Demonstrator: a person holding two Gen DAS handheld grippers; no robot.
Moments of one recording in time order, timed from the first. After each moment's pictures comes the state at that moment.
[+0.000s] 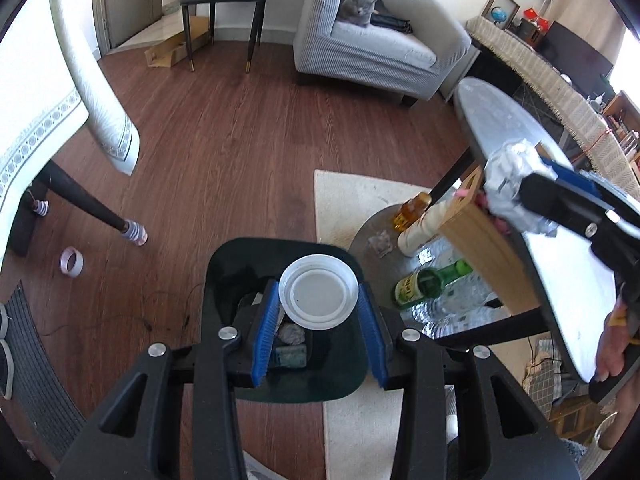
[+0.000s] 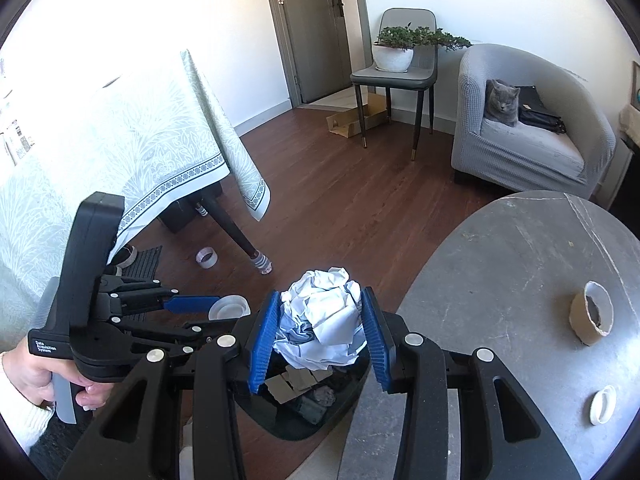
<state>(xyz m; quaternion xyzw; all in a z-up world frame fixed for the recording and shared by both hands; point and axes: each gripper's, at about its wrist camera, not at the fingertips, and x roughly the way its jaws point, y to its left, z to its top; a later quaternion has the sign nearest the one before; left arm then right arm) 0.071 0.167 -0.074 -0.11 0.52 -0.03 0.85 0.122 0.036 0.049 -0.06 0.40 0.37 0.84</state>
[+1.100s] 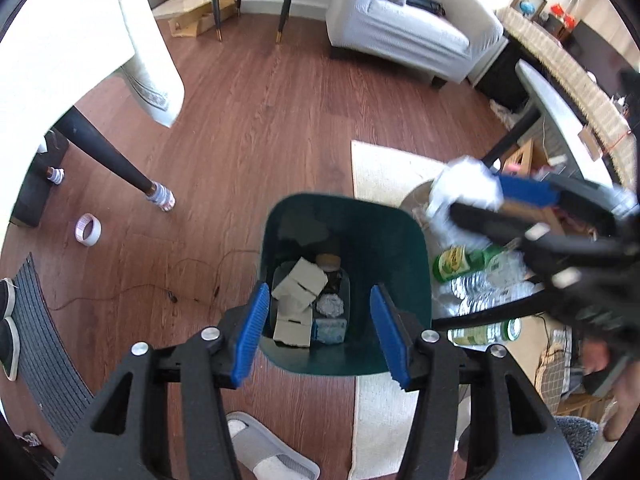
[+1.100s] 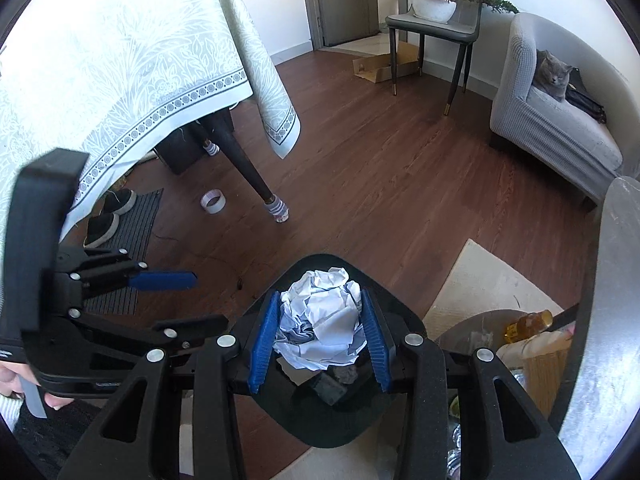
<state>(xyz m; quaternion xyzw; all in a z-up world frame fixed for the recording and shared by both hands) 0.043 0.230 -0.107 -0.12 0.54 0.00 0.83 0.122 0.139 -0.023 -0.13 0.47 0.38 0.78</state>
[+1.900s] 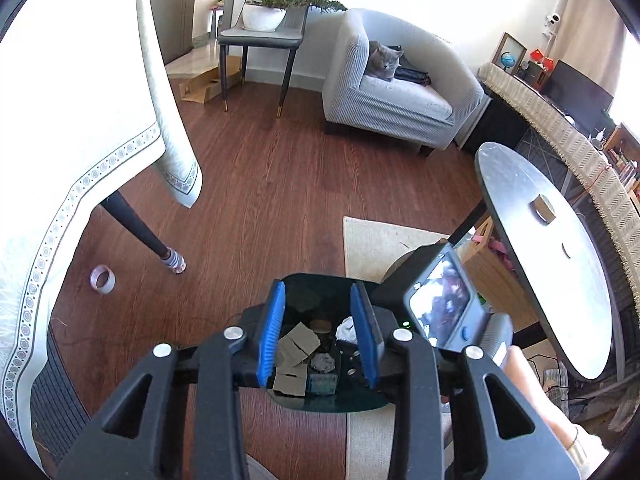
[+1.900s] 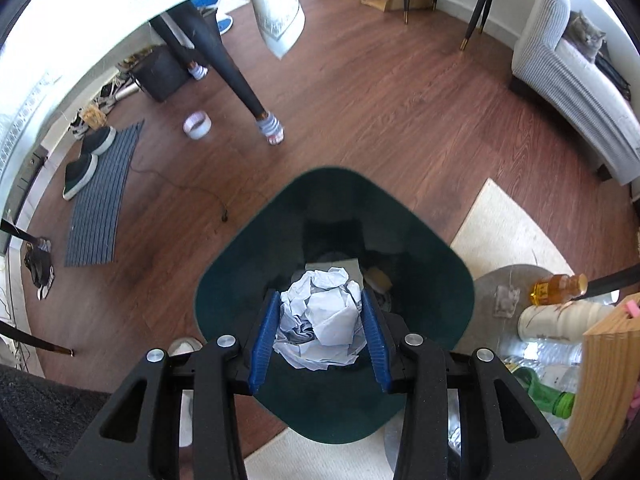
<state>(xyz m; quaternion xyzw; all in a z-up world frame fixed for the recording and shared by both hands) 0.027 0.231 -0.020 -0.12 0.43 0.01 0.89 0.114 0.181 -0.116 -0.19 0.57 0.36 0.72</state>
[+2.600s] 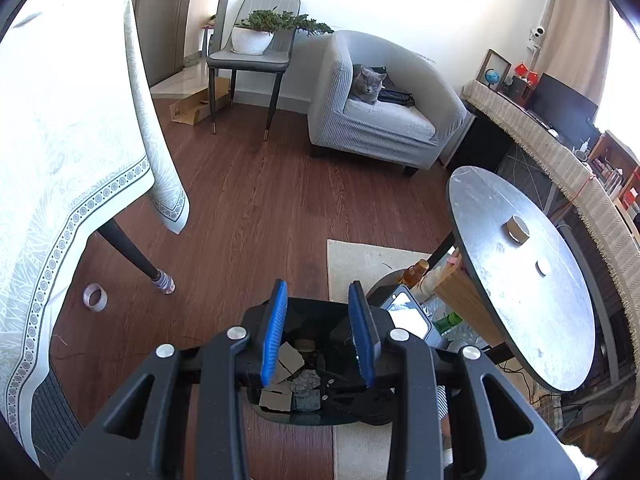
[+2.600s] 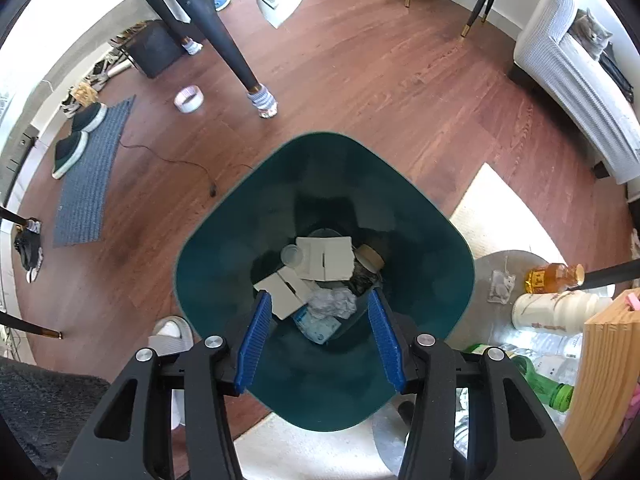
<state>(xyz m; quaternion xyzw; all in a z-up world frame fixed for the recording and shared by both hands) 0.020 0.220 0.011 -0.12 0.40 -0.01 0.91 0.110 0.174 -0.129 -0.22 0.58 0.35 0.70</state>
